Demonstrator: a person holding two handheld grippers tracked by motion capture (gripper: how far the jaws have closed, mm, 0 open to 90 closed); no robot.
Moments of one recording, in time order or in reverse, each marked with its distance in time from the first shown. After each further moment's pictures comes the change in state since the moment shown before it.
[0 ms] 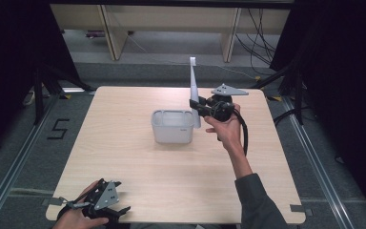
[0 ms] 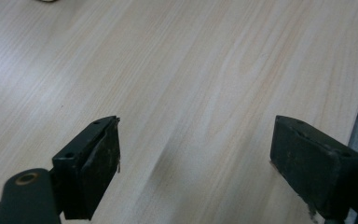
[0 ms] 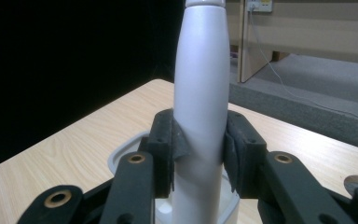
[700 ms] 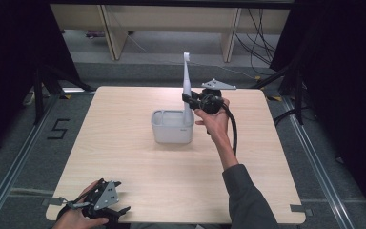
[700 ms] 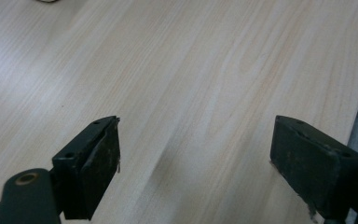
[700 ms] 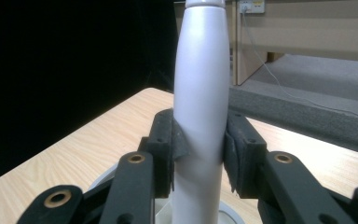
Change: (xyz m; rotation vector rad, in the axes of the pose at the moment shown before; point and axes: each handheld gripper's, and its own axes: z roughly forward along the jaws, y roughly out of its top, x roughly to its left) left arm 0.001 0.001 -0.002 0.014 -0.035 -0.005; right arm -0.006 0.001 0.041 -0.002 -0.027 0.051
